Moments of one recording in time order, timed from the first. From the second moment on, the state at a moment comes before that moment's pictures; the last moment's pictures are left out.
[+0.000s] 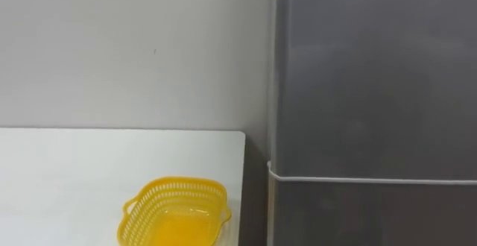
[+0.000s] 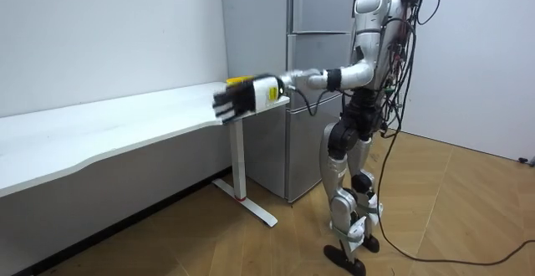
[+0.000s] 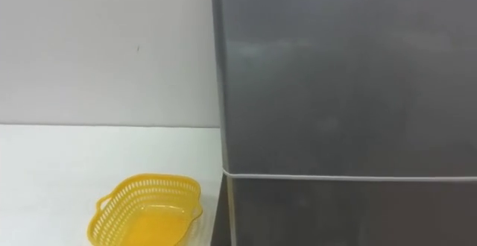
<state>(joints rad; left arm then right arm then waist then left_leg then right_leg) 0.18 0.18 0.60 -0.01 -0.38 -0.04 0.82 0.17 -0.23 -0.10 1.17 -0.20 0.07 -0.01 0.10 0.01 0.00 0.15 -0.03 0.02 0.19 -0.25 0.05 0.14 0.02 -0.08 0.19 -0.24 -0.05</state>
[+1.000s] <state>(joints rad) -0.04 0.28 0.16 -0.55 -0.56 0.09 -0.13 0.12 -0.25 -0.10 1.21 -0.32 0.12 0.13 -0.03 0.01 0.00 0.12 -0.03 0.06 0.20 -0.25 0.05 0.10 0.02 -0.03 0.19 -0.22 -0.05</state>
